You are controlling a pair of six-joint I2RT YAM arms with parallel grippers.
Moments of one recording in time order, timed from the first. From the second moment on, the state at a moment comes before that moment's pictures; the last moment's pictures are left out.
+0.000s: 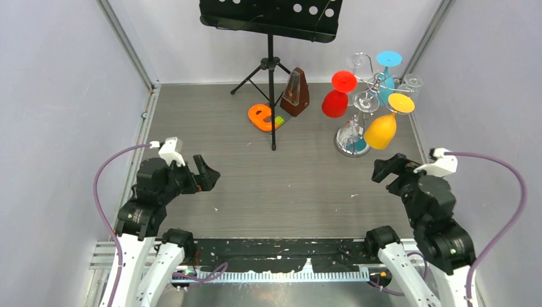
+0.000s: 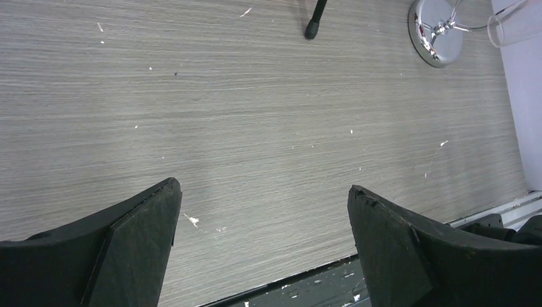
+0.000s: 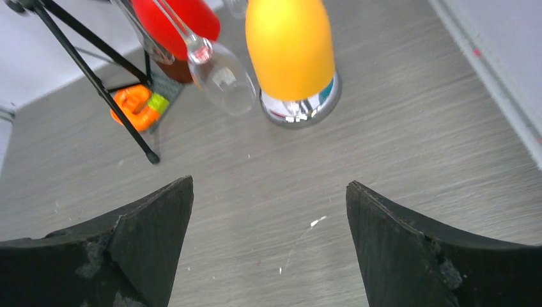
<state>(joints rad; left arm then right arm) -0.18 0.54 0.81 -0.79 0.21 -0.39 0.26 0.37 0.91 -0.88 0.34 0.49</state>
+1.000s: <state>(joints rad) -0.20 0.55 0.78 -0.78 0.27 -0.33 0.26 0.73 1.54 -0.91 0.30 0.17</state>
